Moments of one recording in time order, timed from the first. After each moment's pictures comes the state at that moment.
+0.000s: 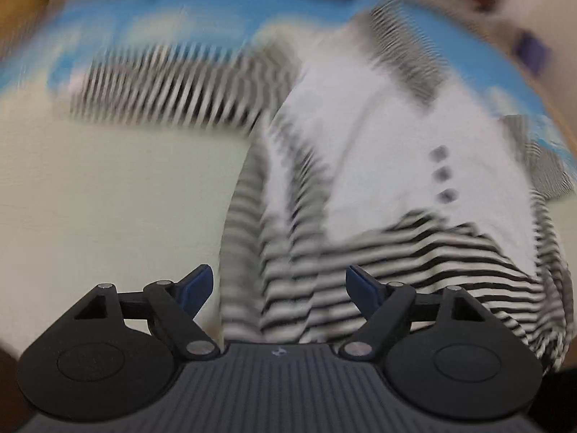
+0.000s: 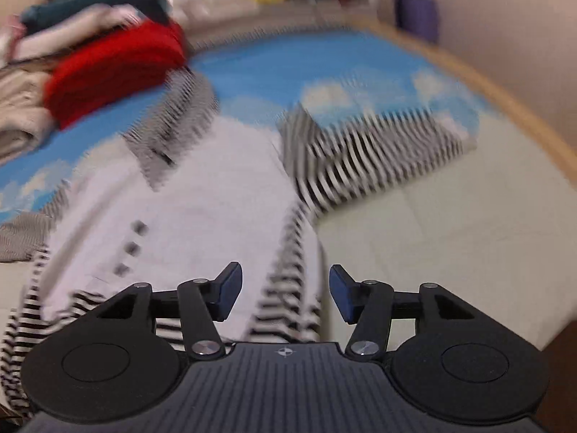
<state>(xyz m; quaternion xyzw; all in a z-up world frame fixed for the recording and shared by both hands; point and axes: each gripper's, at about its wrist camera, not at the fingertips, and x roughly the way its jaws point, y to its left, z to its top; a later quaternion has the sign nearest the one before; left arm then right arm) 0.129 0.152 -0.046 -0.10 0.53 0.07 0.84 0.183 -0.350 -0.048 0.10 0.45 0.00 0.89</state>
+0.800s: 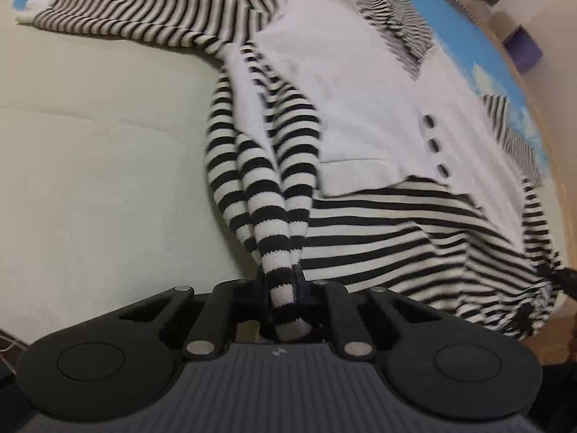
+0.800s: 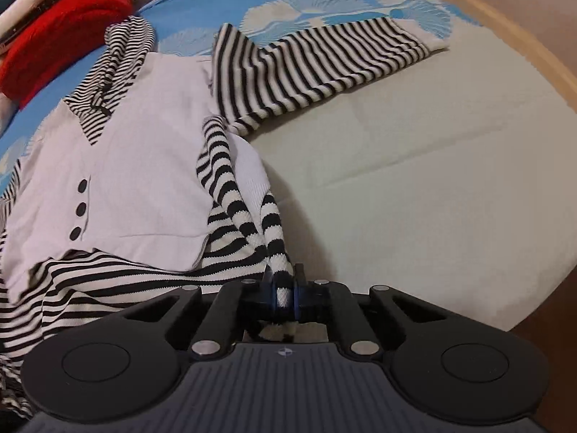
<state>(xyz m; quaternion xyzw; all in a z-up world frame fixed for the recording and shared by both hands) 0.119 0.140 -0.086 -0.15 0.57 0.02 0.81 0.175 -0.404 -0.081 0.12 0.52 -0.02 0.85</state>
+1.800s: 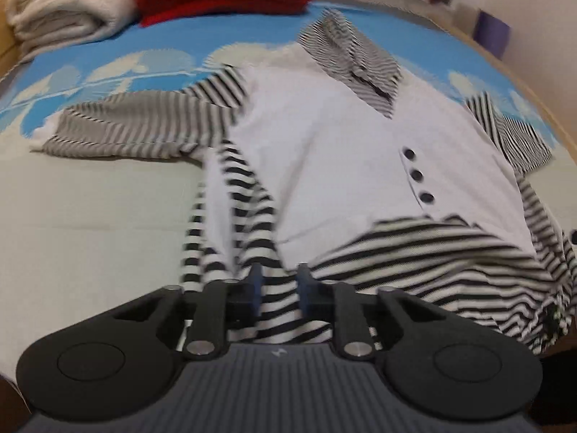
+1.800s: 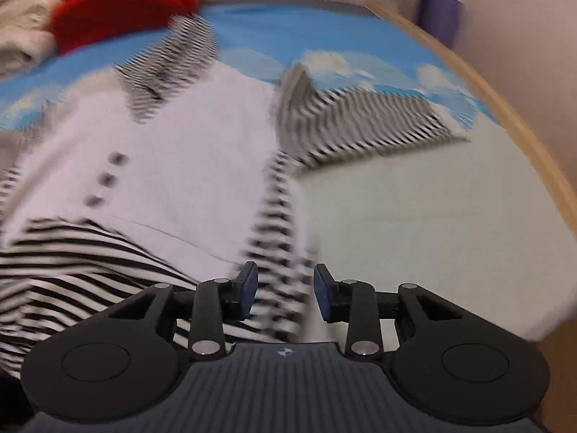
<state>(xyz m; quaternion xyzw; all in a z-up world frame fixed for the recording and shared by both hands) 0.131 0.083 -0.059 -0.01 0.47 0.02 0.88 0.143 -0.331 -0.048 -0.01 0.44 0.04 0.89</state>
